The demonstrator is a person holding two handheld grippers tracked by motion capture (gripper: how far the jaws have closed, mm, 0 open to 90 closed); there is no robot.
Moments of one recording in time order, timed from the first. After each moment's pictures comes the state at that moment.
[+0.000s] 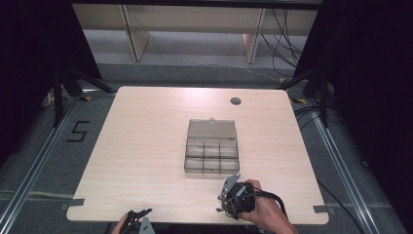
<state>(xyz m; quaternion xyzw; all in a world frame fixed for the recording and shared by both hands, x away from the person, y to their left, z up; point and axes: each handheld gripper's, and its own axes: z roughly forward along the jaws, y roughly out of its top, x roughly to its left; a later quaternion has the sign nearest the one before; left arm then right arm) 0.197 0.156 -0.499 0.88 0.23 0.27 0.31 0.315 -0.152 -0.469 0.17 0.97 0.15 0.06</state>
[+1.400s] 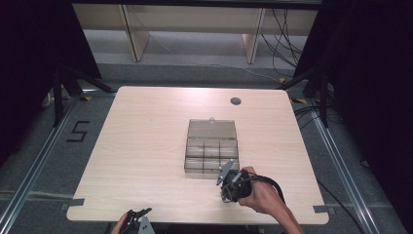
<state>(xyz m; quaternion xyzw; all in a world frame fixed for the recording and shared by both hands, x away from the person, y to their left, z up) 0.196 0.157 -0.497 0.89 0.23 0.26 0.31 0.339 -0.140 -0.441 0.15 0.98 0.14 0.05</state>
